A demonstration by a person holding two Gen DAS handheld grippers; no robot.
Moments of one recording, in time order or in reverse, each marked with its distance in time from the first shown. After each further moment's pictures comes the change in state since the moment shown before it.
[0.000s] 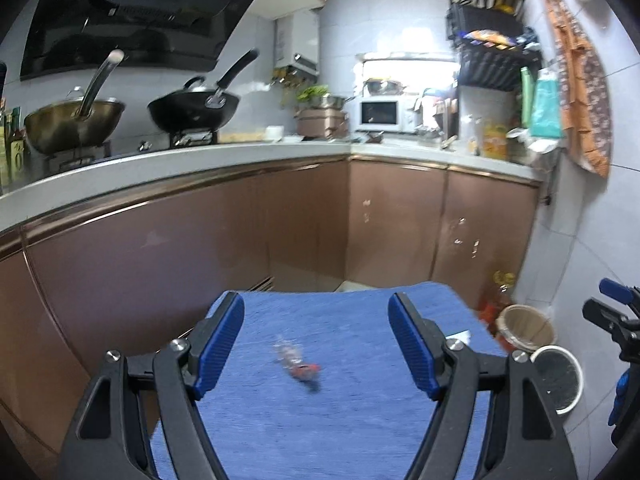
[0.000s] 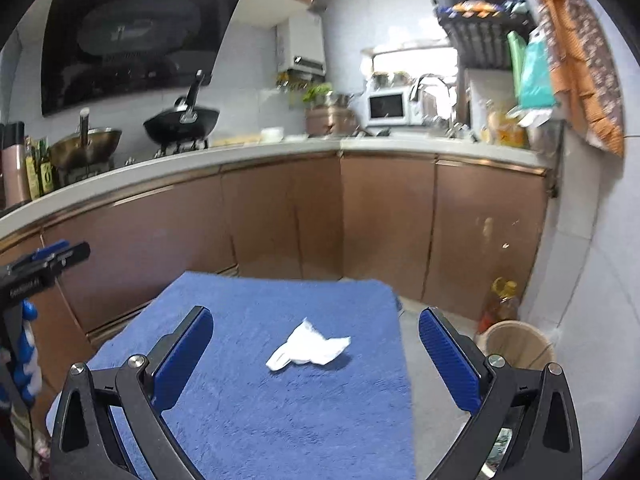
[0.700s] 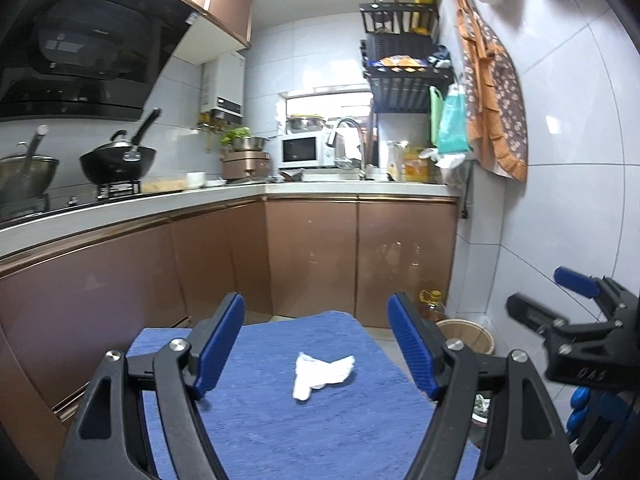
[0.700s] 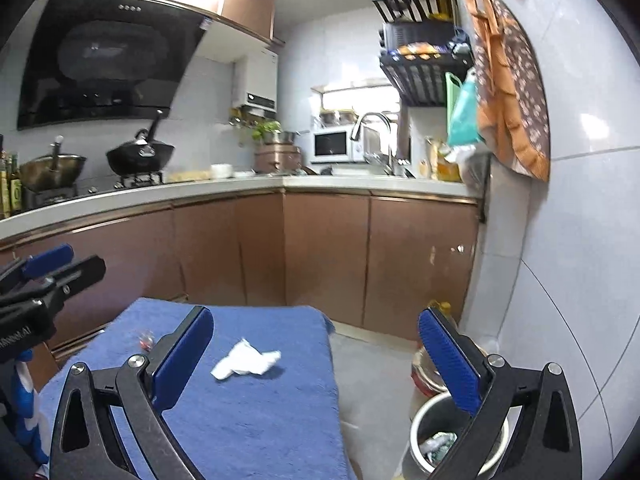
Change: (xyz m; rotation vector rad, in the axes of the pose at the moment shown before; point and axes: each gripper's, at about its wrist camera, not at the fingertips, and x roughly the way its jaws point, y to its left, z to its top) left arm -0.067 -0.131 0.008 0.092 -0.157 -0.206; right arm -0.089 -0.024 -0.001 0.007 -0.156 -0.209
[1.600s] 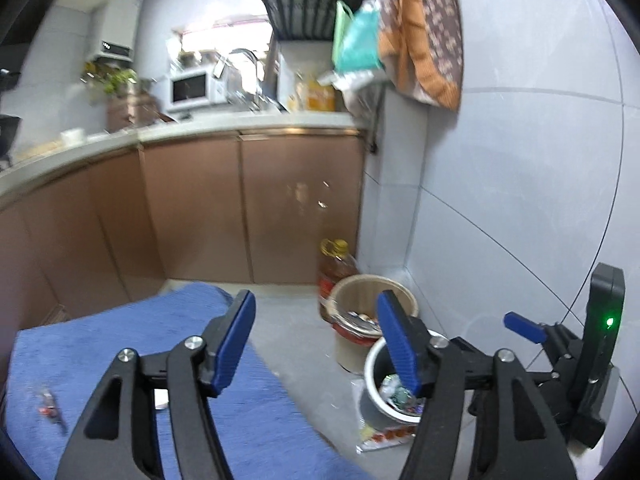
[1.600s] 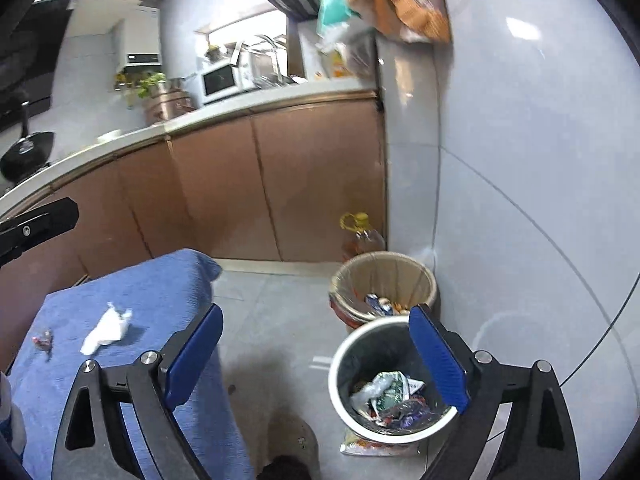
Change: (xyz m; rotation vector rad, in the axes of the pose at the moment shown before) left arm 0.152 -0.155 -0.006 0.070 0.213 -0.318; right arm 0.075 -0.155 -0.079 0.220 0.244 -0.245
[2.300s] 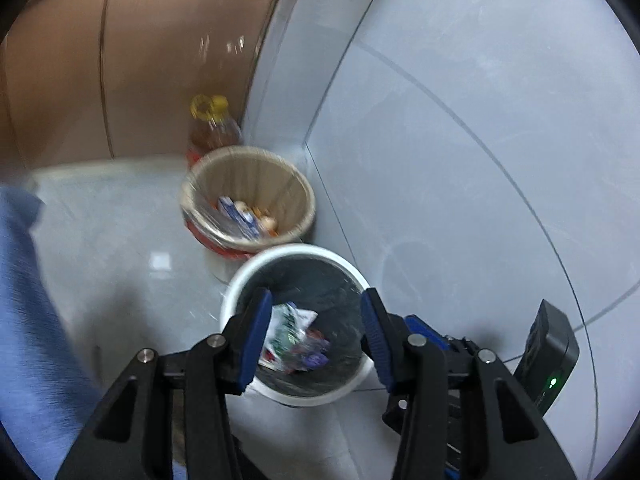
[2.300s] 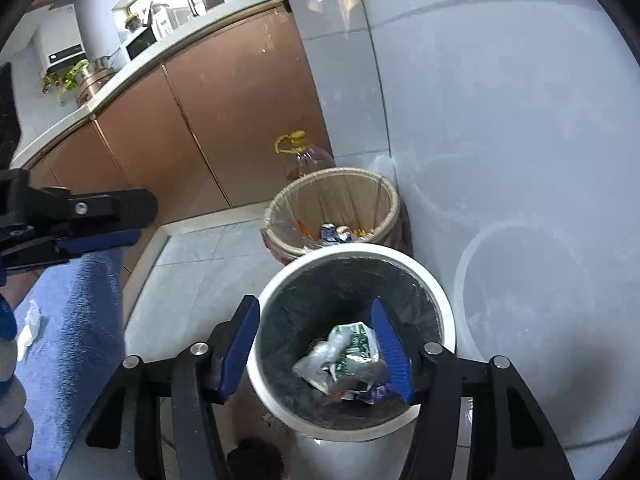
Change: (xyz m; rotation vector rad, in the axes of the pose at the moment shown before) left arm 0.244 -0.118 -0.043 -0.084 0.517 -0.407; right arm 0.120 -0.126 -0.063 0.199 0.229 -0.057
